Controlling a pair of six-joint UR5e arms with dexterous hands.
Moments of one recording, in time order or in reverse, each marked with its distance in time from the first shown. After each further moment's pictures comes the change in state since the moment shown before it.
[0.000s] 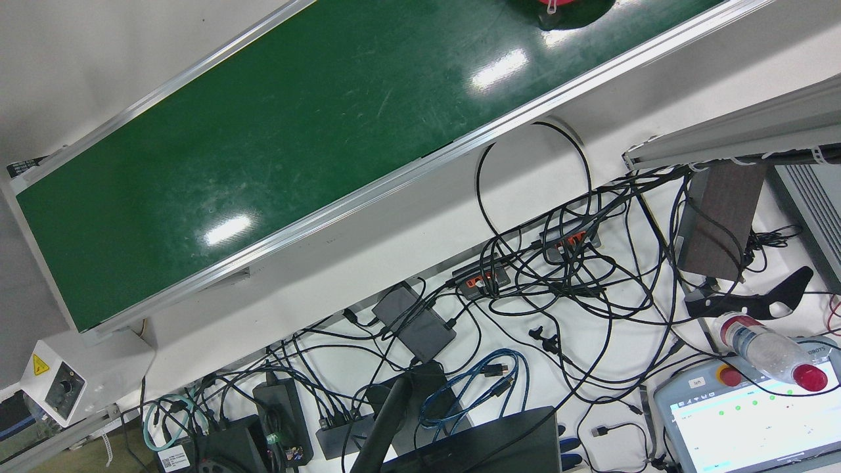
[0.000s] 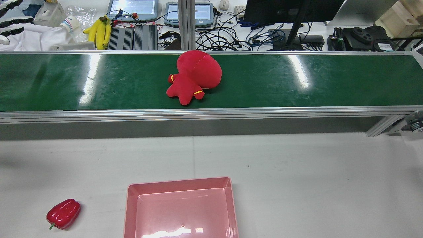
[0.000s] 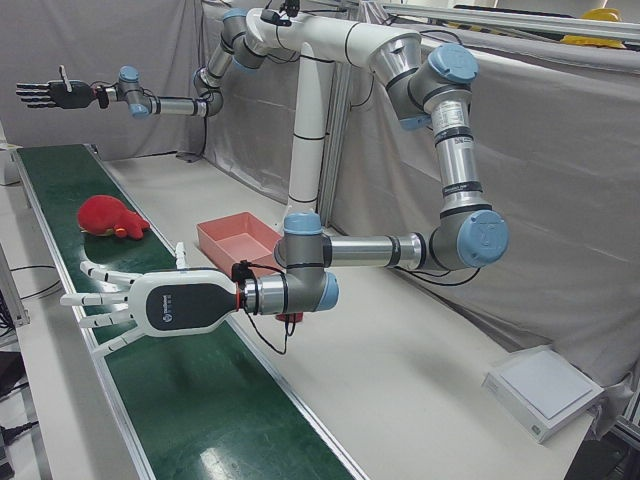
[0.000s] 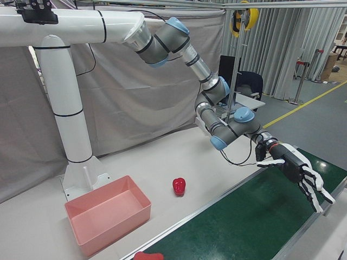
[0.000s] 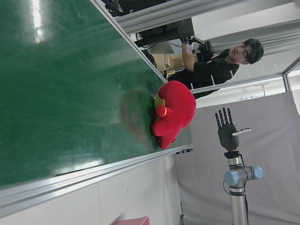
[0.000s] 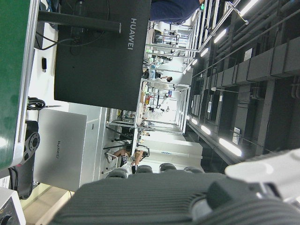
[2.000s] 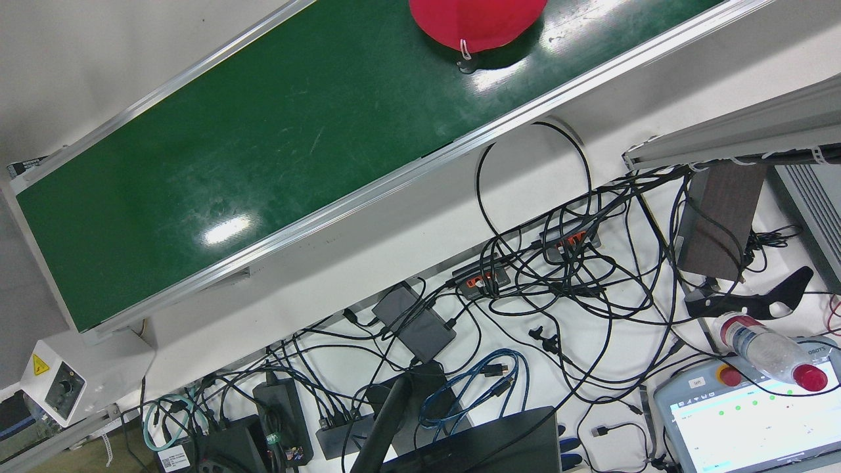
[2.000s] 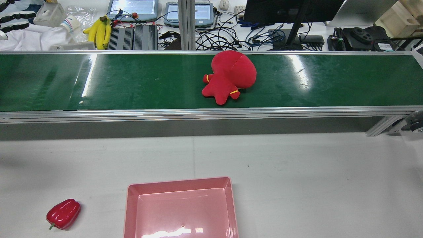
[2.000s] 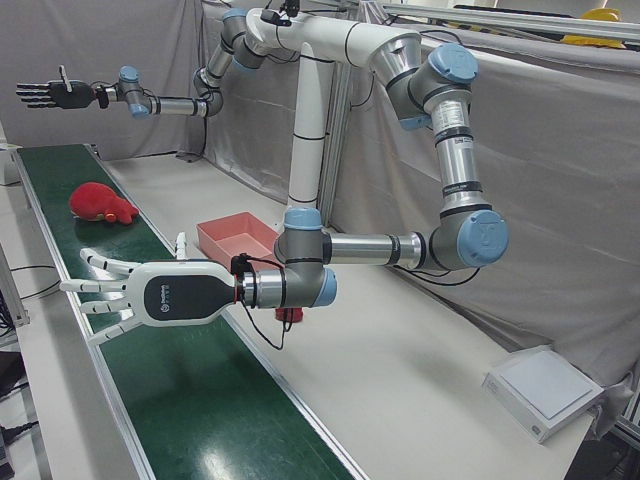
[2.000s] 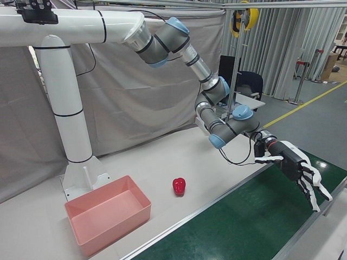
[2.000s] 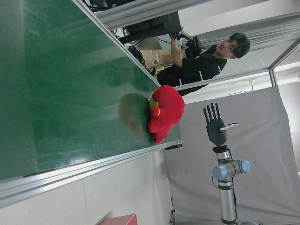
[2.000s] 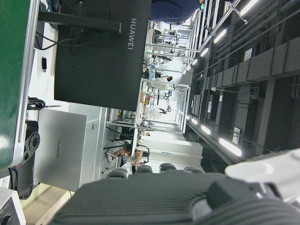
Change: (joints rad) left arm -0.002 -0.002 -0.030 -0.008 0.003 -0.026; right arm 0.000 0.000 0.000 0.000 0.000 0.000
